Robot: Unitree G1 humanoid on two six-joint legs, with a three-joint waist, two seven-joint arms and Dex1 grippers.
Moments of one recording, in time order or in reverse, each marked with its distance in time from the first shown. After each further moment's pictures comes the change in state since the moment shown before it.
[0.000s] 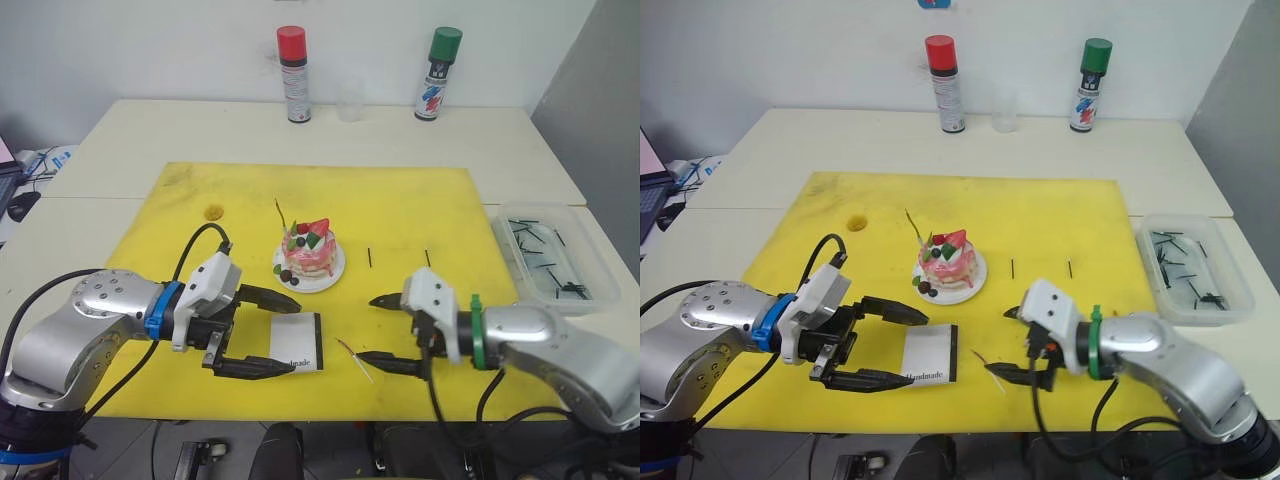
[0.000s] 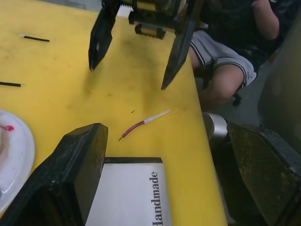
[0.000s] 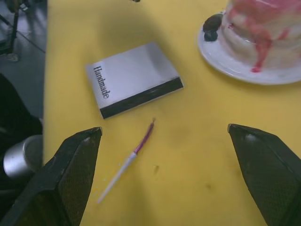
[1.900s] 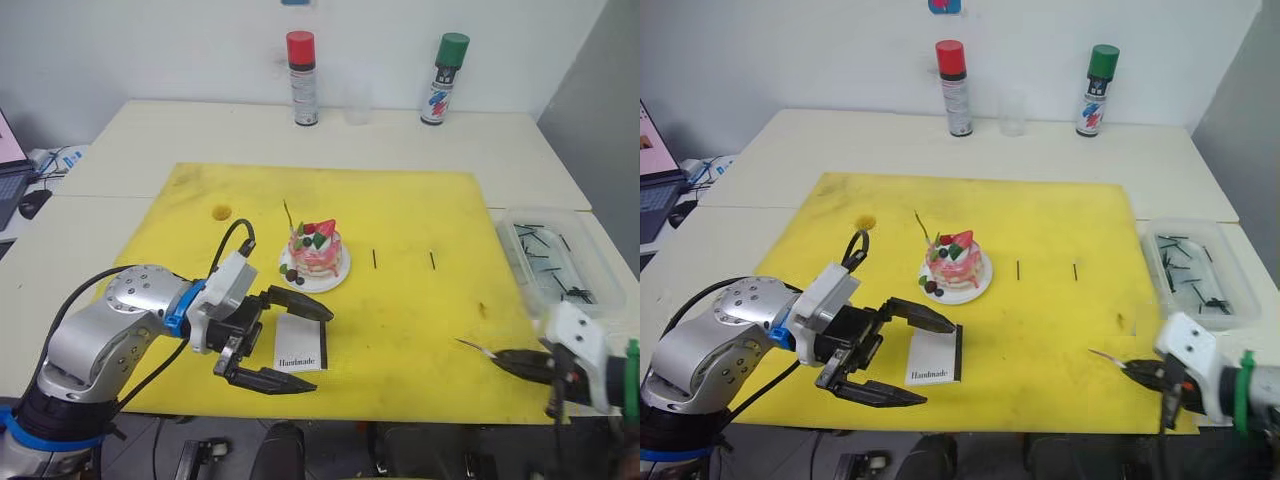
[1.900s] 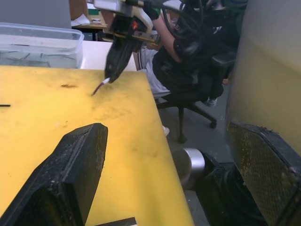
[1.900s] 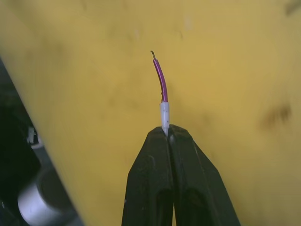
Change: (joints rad) left arm -0.103 -0.112 -0.083 -0.028 -0.102 0.014 -0.045; right arm 0.771 -0.286 -0.785 0.067 -0.110 -0.265 0.390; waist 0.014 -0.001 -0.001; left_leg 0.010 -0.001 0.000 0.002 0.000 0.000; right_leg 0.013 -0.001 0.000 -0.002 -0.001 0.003
